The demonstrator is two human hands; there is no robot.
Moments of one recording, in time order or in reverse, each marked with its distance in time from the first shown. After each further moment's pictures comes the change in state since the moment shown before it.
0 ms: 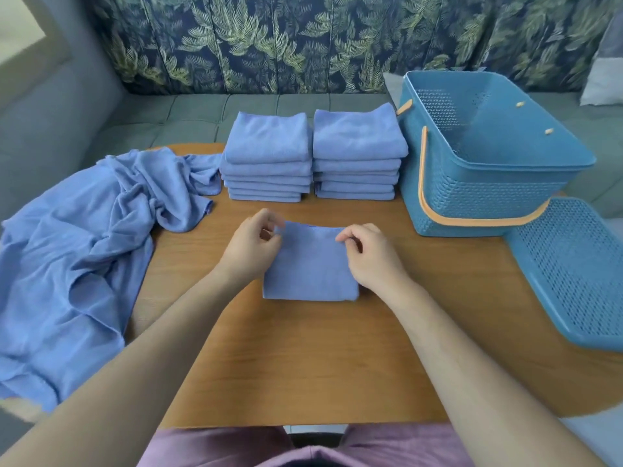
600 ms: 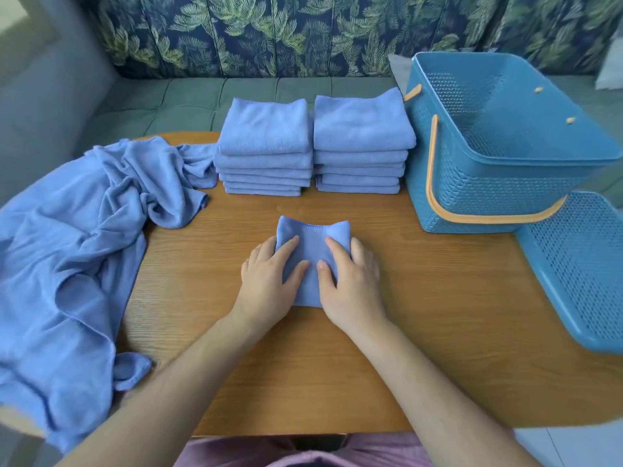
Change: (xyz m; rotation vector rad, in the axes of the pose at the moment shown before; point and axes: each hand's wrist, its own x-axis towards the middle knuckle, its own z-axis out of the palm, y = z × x) left_hand -0.040 -0.019 0.047 0.361 0.037 0.070; right_hand -0.039 -0.009 0.052 -0.216 0.111 -0.040
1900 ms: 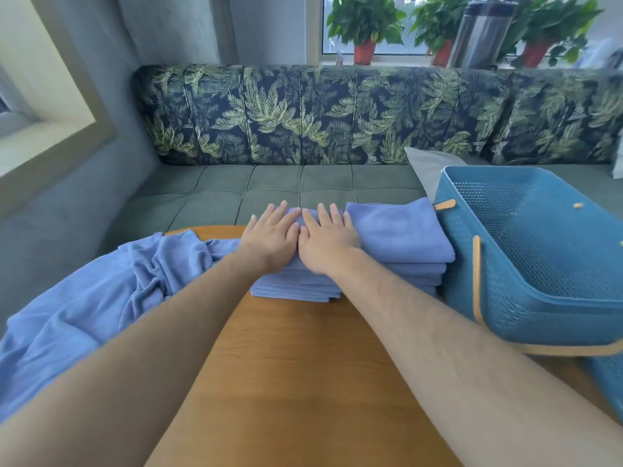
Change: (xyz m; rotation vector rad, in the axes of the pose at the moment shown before) left_hand 0.251 -0.023 -0.093 0.242 -0.085 0.026; right_hand 0.267 -0.107 0.005 -0.505 -0.291 -0.155
